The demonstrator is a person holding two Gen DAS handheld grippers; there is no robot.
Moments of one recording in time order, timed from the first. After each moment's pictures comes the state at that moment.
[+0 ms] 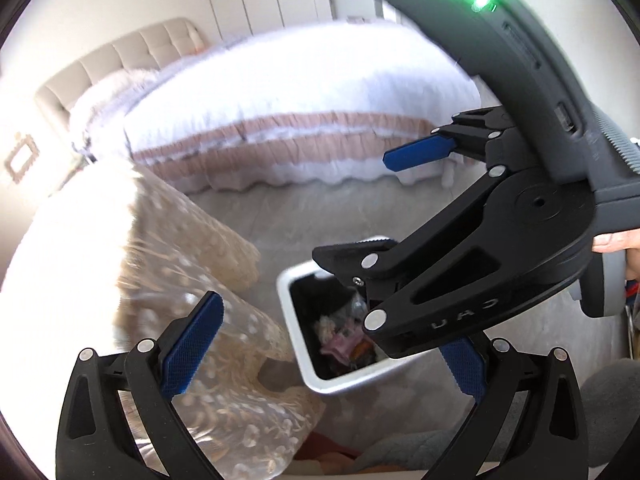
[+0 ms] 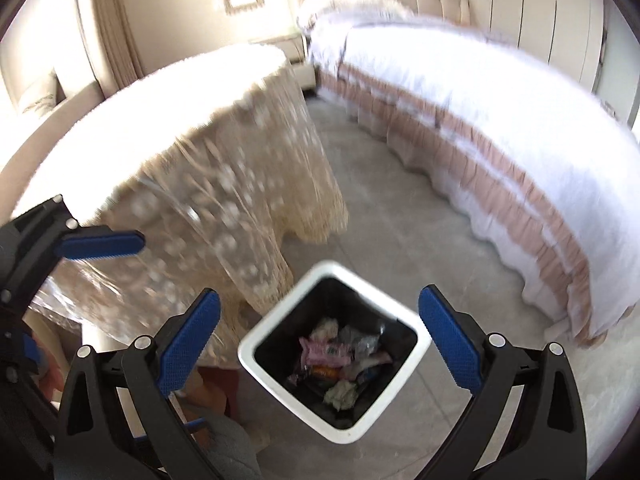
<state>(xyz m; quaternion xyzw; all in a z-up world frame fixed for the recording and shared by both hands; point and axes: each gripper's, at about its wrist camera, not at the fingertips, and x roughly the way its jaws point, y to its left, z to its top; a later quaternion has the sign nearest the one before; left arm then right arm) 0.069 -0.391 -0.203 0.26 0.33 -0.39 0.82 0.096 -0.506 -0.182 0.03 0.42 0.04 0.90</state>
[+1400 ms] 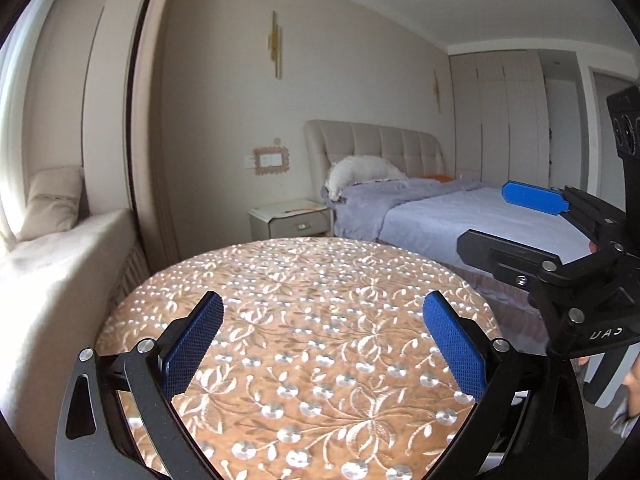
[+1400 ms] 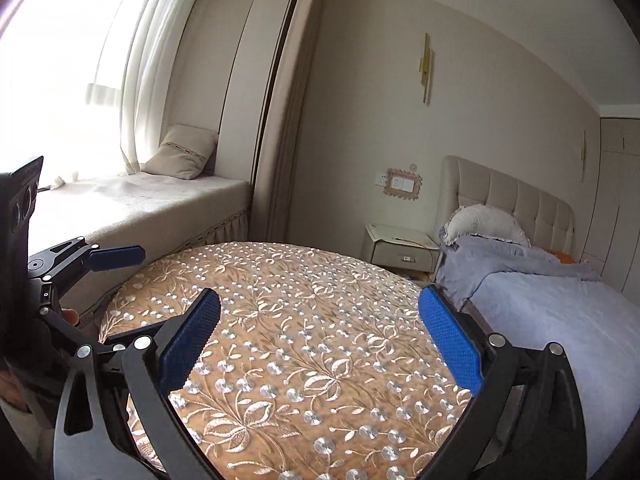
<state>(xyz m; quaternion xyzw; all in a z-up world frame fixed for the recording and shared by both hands) 0.057 -0.074 -0.040 0.03 0.14 -0.05 0.99 0.103 -0.247 0.022 -0.10 0.10 0.24 0.96</state>
